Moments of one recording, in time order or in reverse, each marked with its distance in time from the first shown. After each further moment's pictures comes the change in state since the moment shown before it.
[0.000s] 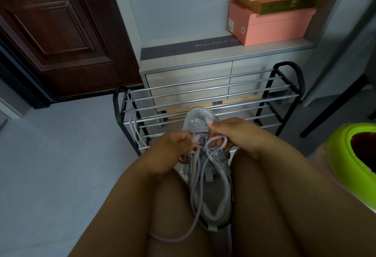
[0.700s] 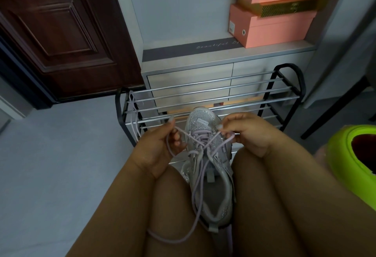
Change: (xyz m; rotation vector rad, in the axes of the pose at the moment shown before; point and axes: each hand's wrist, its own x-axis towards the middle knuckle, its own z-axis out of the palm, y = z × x) left_hand 0.007 -0.005 -0.011 -0.782 0.216 -0.129; right_hand 0.004 0.008 -0.013 0.331 0.083 -0.007
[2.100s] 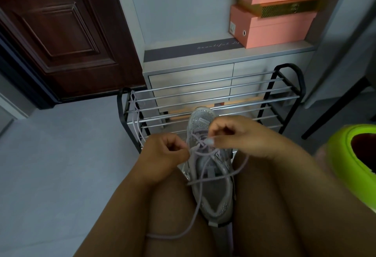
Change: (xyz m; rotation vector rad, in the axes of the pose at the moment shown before) left_hand -0.035 -0.005 -0.002 0.892 -0.015 0.395; right_hand -0.033 -0.024 0.006 -0.670 -0.256 -0.320
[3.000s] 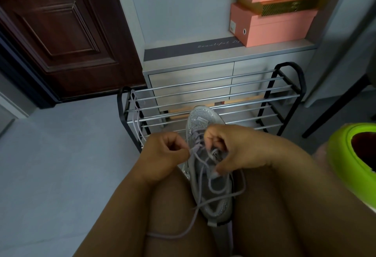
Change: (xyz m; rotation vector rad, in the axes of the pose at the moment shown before) left_hand 0.000 0.001 0.000 -0.050 -0.031 0.026; right_hand -0.004 -0.010 0.006 -0.173 -0.216 0.101
